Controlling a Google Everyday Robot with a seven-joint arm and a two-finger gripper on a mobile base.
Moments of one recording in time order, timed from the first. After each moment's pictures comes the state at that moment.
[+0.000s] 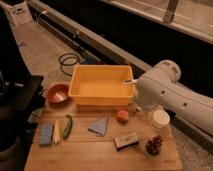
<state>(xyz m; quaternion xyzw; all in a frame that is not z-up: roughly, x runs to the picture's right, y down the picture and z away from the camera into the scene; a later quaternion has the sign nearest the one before) 0.152 0.090 0.635 -0.20 -0.08 -0.35 0.91</state>
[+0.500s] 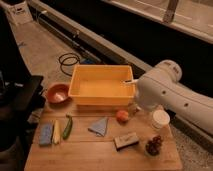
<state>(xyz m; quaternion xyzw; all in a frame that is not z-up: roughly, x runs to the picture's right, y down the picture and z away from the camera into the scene) 0.173 0.083 0.632 -0.20 -0.07 -0.35 0.91</state>
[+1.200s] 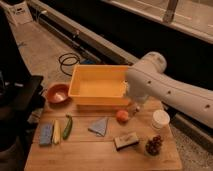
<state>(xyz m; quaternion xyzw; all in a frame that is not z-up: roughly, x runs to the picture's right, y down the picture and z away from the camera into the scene) 0.115 0.062 0.664 -0.20 -0.09 -0.45 0.86</state>
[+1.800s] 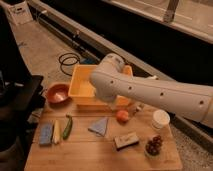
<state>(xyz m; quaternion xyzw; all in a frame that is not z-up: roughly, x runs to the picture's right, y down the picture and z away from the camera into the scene) 0.005 0.067 0.685 -0.19 -0.14 -0.51 0.83</state>
